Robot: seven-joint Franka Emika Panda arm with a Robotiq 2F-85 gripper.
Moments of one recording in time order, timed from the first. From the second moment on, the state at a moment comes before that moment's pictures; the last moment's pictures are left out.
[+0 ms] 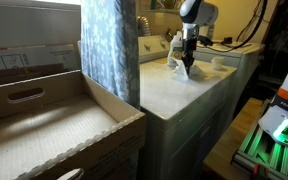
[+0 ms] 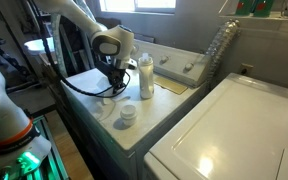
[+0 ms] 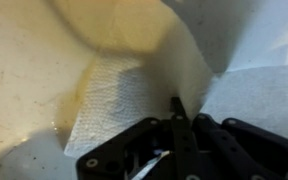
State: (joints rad) arm -0.03 0.02 -0.09 -2.42 0.24 2.21 -0.44
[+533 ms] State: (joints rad) arm -0.05 0.02 -0.09 -2.41 -0.18 2.23 -0.07
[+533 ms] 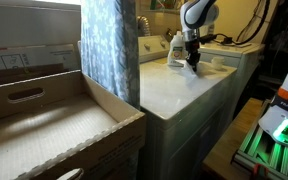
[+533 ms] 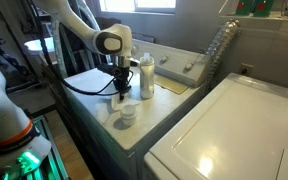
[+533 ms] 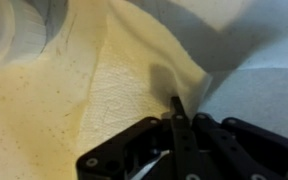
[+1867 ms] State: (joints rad) arm -0.03 0.04 -0.01 -2.40 -0.05 2.31 -0.17
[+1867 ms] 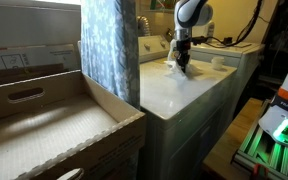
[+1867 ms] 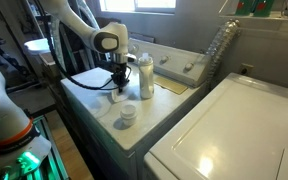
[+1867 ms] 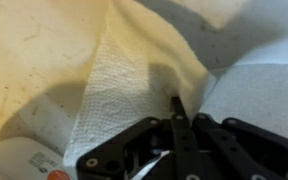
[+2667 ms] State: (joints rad) arm 0.00 0.04 0.02 -2.40 -0.15 2.27 -0.21
